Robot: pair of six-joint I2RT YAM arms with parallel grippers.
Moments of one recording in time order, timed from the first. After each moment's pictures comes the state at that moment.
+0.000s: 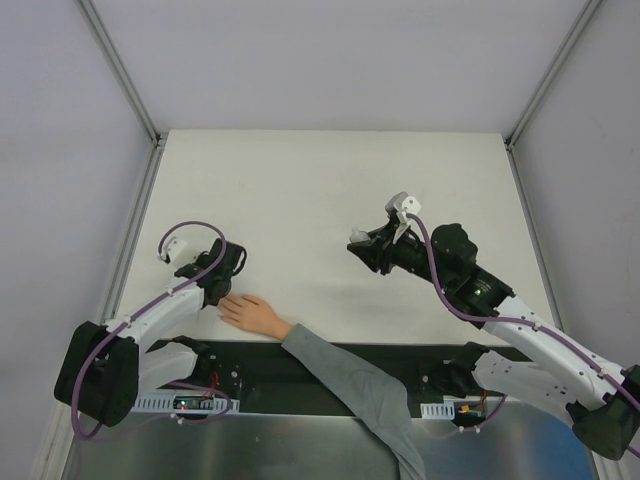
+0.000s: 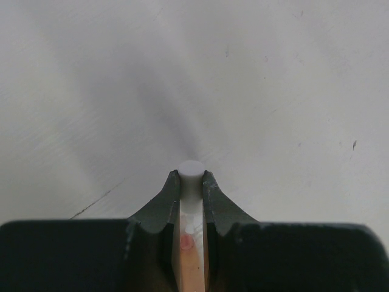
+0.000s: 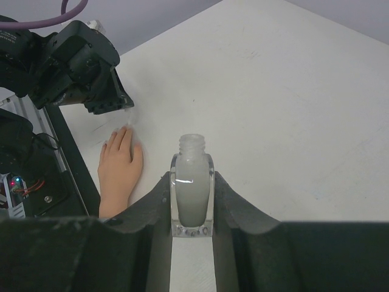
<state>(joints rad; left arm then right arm) -0.38 1.09 0.47 -0.55 -0.74 -1.24 0.80 0.85 0.74 -0.02 -0.21 0.12</state>
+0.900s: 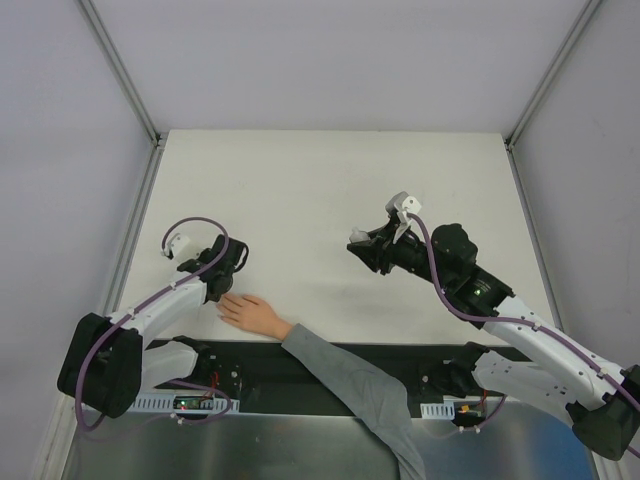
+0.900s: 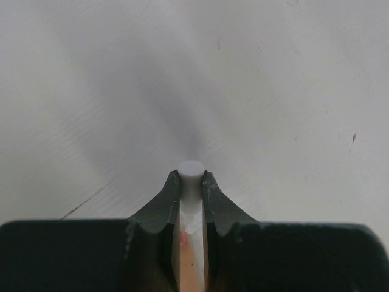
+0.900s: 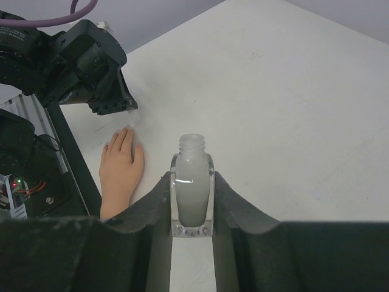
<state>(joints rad) -0.38 1.14 0.51 -0.55 -0.71 -1.22 0.79 0.85 0.74 -0.01 -0.22 0.13</state>
